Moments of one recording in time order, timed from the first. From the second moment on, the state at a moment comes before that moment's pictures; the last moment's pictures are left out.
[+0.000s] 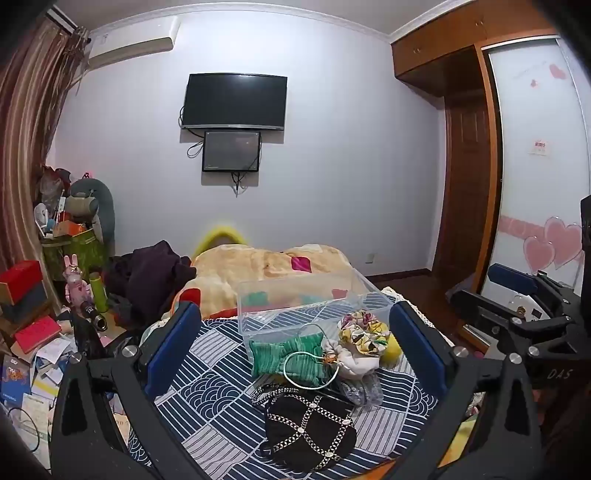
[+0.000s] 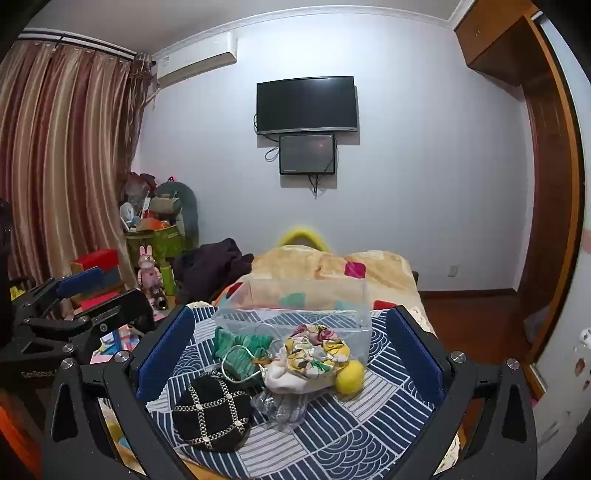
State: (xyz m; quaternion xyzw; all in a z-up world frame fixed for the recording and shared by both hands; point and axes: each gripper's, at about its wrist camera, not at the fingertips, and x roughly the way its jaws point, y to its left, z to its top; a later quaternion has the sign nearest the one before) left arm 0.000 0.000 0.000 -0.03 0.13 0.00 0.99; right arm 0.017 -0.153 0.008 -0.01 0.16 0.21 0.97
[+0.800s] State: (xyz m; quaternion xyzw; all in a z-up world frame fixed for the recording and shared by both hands) left arm -0.007 -0.006 0.004 -0.02 0.12 0.00 0.99; right arm 0.012 -0.160 0.012 0.00 0.14 0.21 0.97
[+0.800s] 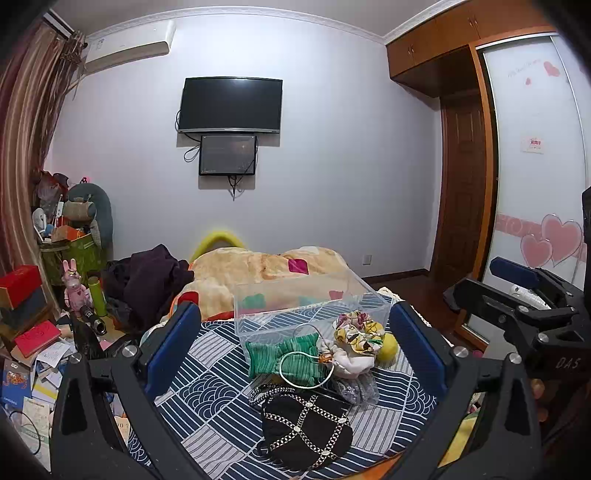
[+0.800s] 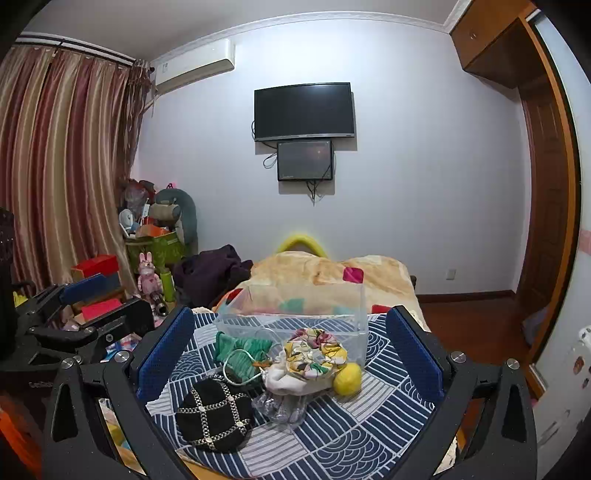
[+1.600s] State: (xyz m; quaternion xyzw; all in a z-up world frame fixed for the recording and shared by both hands) left arm -0.006 -0.006 0.005 -0.02 0.12 0.00 0.99; right arm 0.007 -0.162 0.014 0.01 0.13 0.21 0.97
